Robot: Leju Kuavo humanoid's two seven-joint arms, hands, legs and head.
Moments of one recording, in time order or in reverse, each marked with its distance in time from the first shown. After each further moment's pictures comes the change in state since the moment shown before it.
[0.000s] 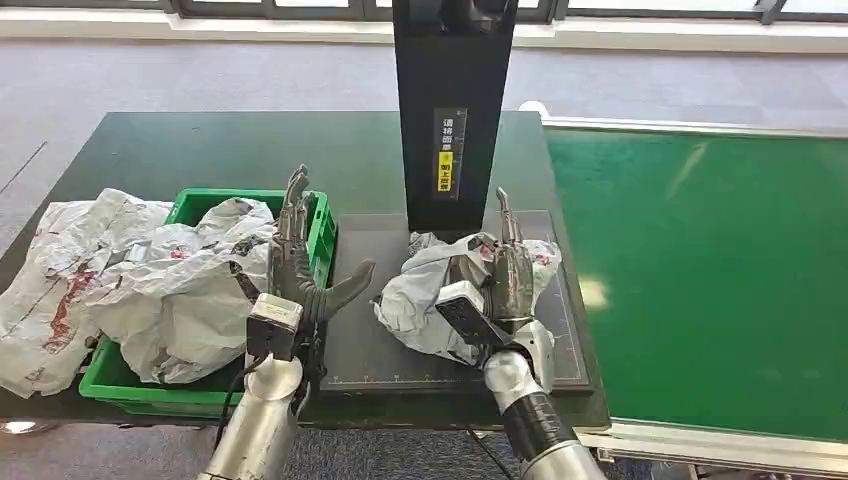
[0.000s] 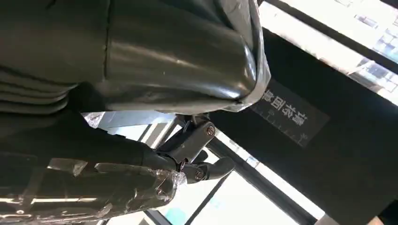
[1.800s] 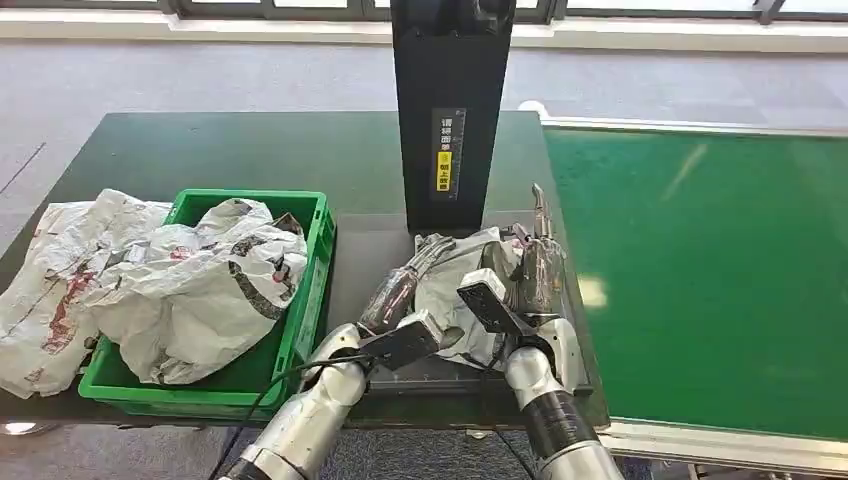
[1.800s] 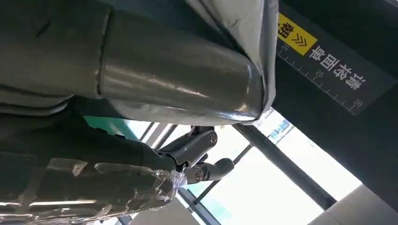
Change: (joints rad) left arm -0.153 -0.040 -0.101 0.444 -0.382 -0.132 0.165; right arm 0.000 -0.040 -0.060 -0.045 0.119 -0.039 0.119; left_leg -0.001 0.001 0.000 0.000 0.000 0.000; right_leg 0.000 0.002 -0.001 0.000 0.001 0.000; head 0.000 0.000
